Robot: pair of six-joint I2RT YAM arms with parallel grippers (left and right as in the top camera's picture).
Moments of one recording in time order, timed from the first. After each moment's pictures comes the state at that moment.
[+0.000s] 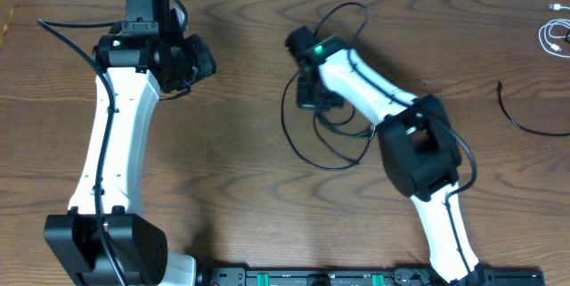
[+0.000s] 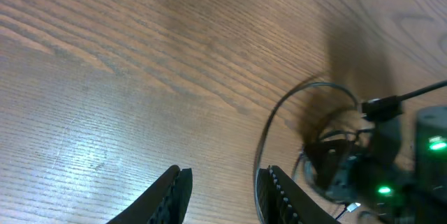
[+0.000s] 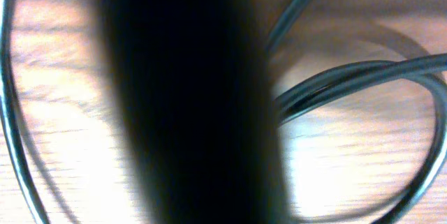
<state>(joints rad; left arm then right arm) 0.00 1.65 1.56 -1.02 0.23 -0.44 0.54 2.33 1.89 -1.06 0.00 0.63</state>
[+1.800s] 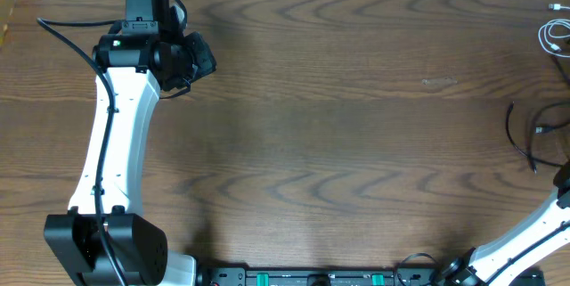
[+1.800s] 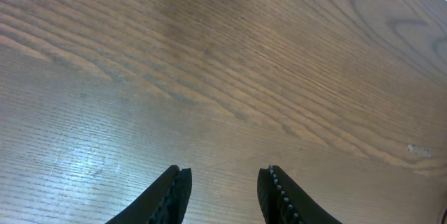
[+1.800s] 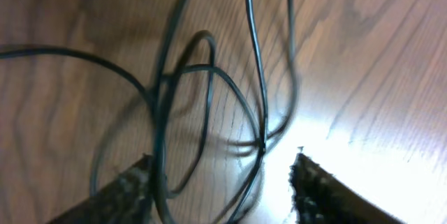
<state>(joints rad) 0.00 1.65 1.56 -1.00 0.23 -0.44 -0.72 2.21 2.03 -1.20 0.28 0.49</state>
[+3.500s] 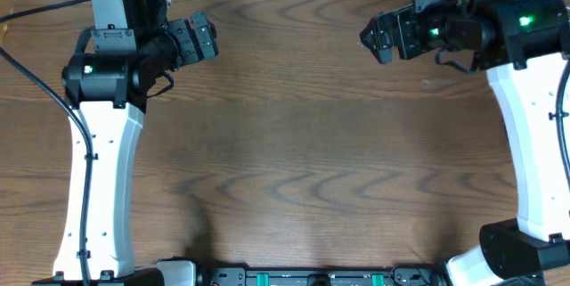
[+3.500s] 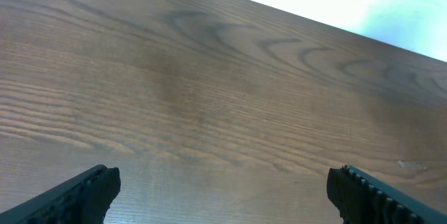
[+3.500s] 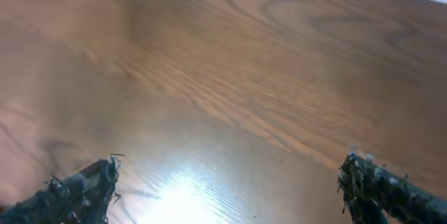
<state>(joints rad) 0.00 1.48 1.61 -0.92 0.17 -0.28 0.24 1.72 2.08 -1.27 -0.27 -0.04</state>
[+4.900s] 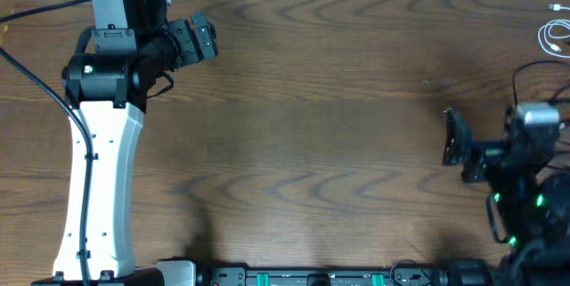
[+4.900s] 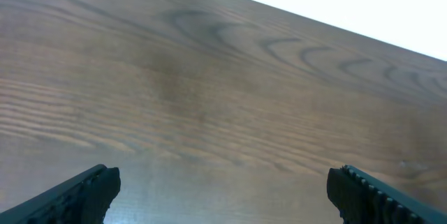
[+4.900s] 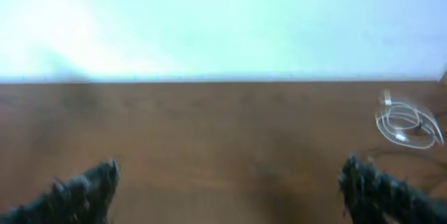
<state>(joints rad) 0.00 1.48 1.60 -0.92 0.17 -0.27 0.02 0.49 0.77 -0.50 -0.06 0.06</state>
